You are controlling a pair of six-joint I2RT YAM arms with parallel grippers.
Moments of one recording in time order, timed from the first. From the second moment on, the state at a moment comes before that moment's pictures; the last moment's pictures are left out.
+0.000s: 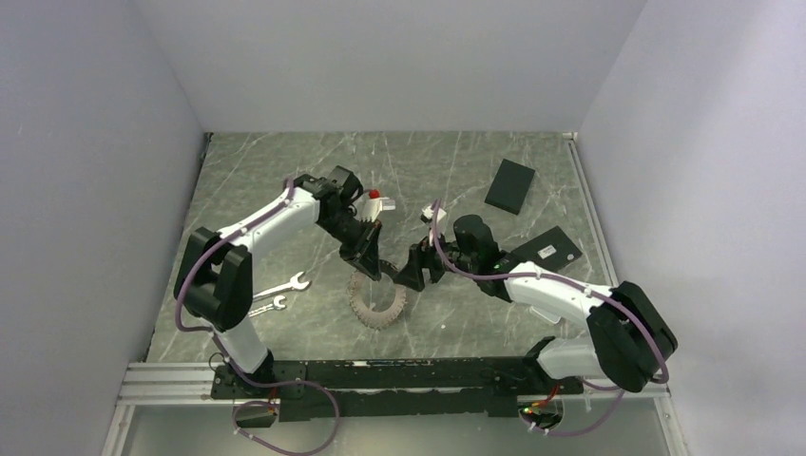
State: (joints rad) left arm -0.51 1.70 1.31 -1.00 0.85 -0.01; right arm 0.68 1.29 0.61 0.22 -0.52 0.29
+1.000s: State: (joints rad) left arm -0.51 1.75 1.27 -0.83 0.88 -0.06; right arm 0.69 1.32 0.65 0.19 -0.22 0.20
